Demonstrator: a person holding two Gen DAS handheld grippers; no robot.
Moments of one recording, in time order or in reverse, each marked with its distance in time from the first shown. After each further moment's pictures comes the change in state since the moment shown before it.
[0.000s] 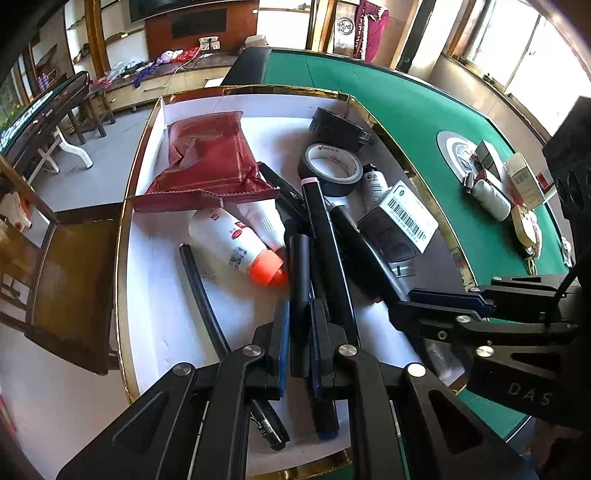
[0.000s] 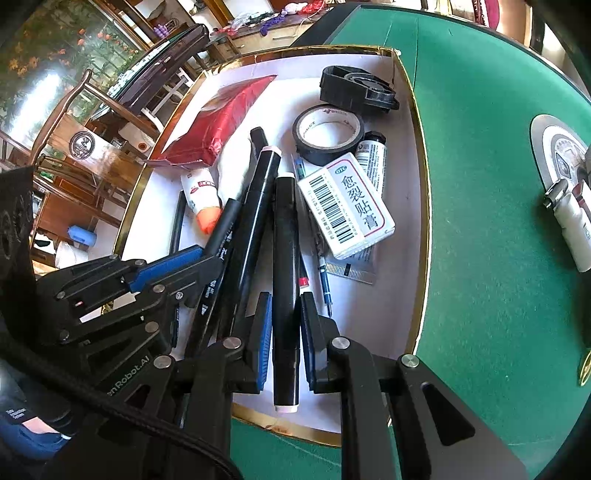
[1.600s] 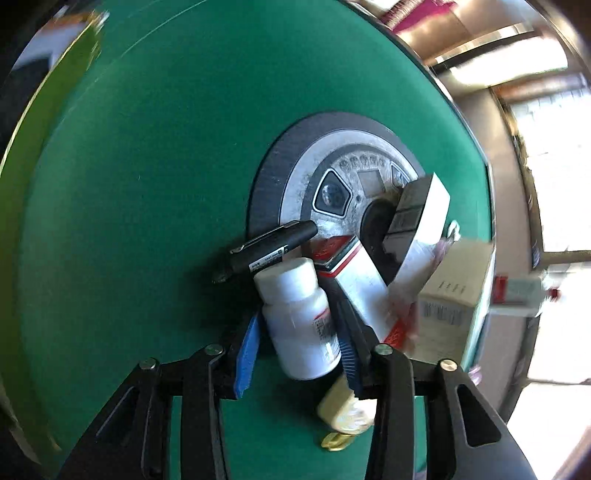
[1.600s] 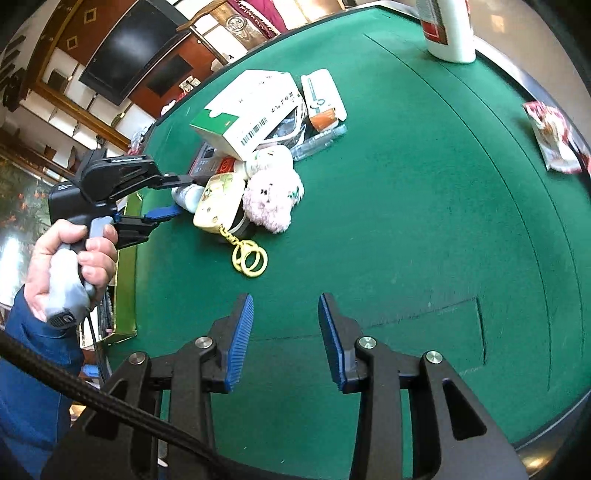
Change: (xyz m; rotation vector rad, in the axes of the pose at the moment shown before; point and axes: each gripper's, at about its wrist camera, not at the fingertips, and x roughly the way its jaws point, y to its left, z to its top) left arm 0.126 -0.233 0.134 -0.402 0.267 -0.243; right arm -0.201 -0.303 -0.157 0.489 -0.273 -0.053
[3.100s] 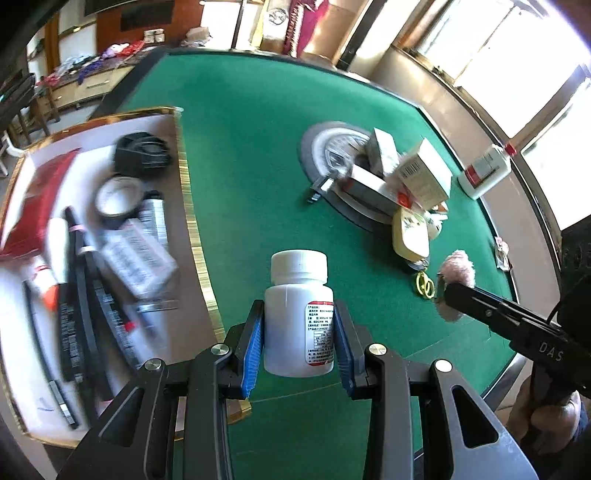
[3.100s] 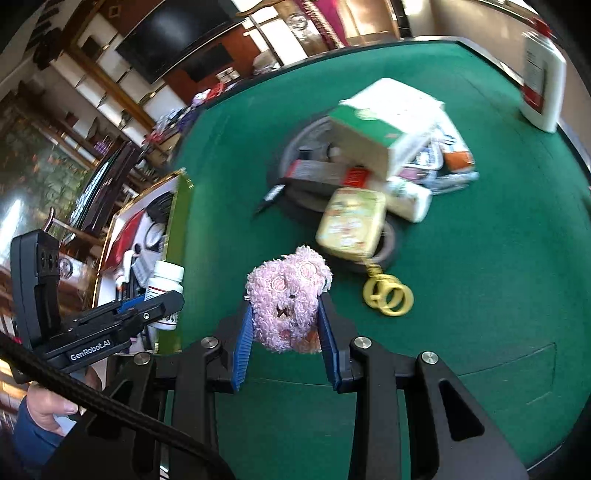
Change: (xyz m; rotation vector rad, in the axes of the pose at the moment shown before) left arm -0.125 0.078 -0.099 0.436 -0.180 0.044; right arm 0.038 0.135 0.004 -0.156 -0.026 0.026
